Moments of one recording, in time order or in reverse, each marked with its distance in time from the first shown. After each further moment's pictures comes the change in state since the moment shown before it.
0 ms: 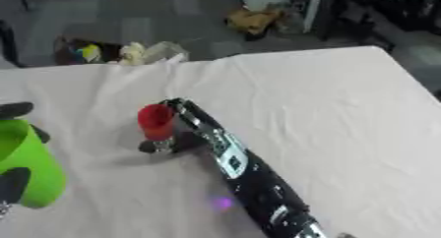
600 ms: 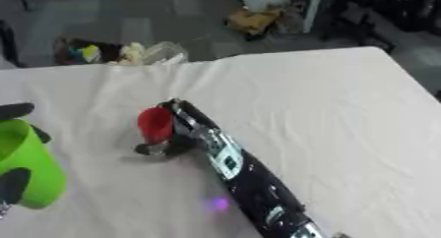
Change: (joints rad) left arm 0.000 0.000 0.000 0.000 0.003 0.001 -0.001; right arm -0.010 0.008 0.000 0.000 0.019 0.017 0.004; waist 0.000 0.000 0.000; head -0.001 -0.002
